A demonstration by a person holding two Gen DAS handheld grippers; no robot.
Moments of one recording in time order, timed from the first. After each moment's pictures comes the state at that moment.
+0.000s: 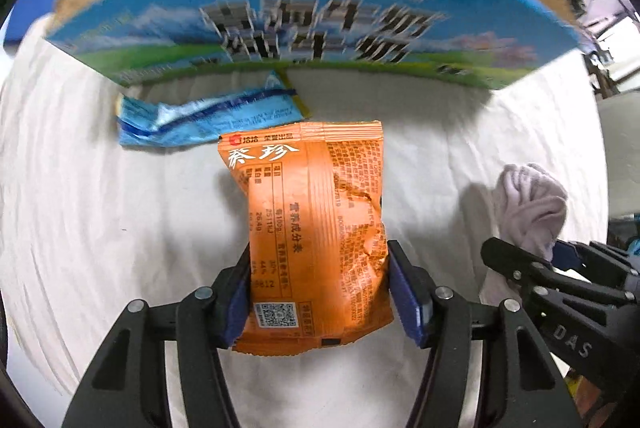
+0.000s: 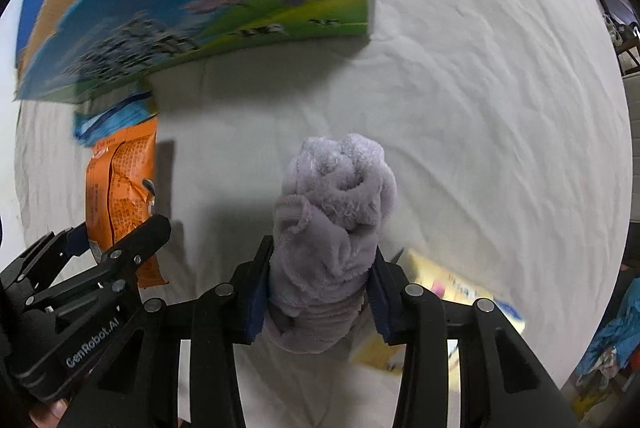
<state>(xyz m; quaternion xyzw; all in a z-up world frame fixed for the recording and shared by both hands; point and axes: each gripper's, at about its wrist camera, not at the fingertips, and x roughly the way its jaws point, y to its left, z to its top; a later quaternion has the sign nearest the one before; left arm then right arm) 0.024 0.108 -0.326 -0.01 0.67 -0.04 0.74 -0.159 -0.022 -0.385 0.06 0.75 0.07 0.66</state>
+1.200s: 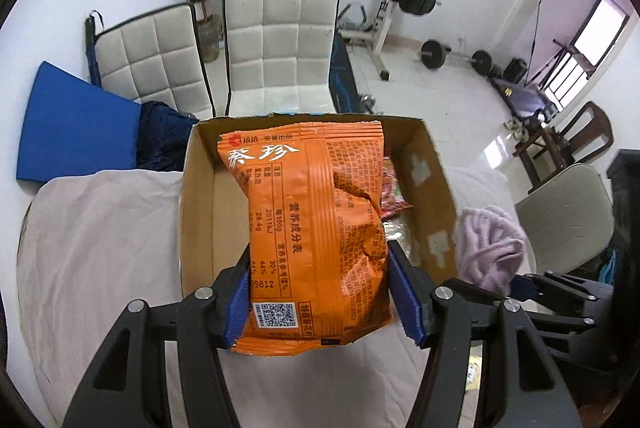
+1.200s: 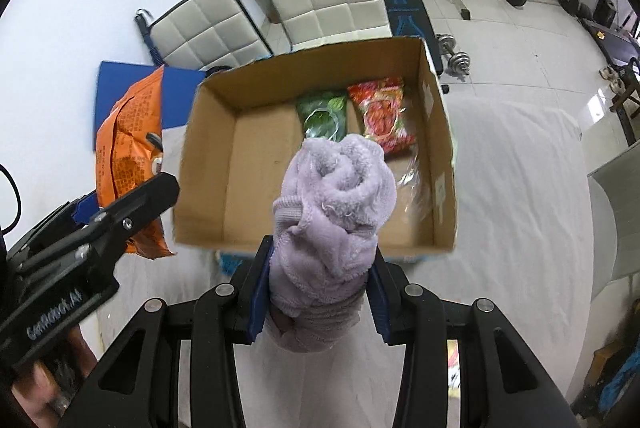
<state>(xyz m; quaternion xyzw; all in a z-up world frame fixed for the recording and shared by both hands) 0.172 0.157 -0.163 -0.03 0.53 -0.12 0.84 -0.066 0.022 -0.206 0.11 0.62 0.10 0.77</state>
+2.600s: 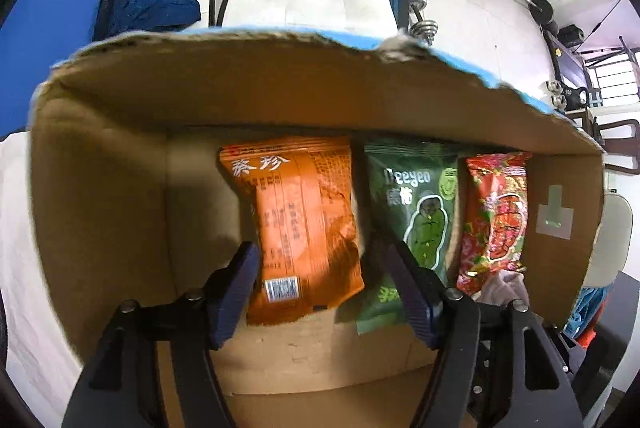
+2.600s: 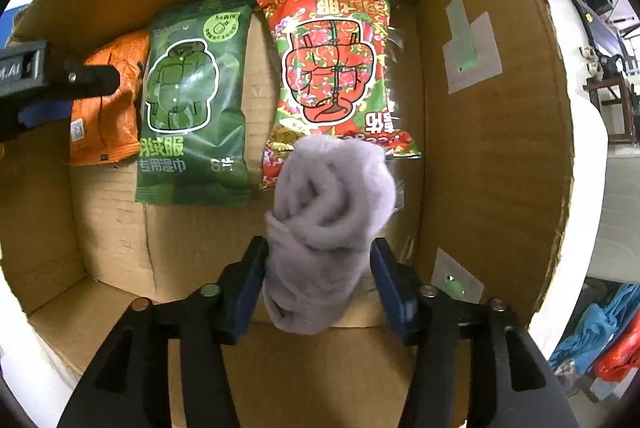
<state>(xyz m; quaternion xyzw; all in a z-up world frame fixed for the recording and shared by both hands) 0.338 0.169 -0.340 -0.08 0.72 -0.08 0.69 0.062 0.039 -0.409 0.00 0.76 0.02 0.65</state>
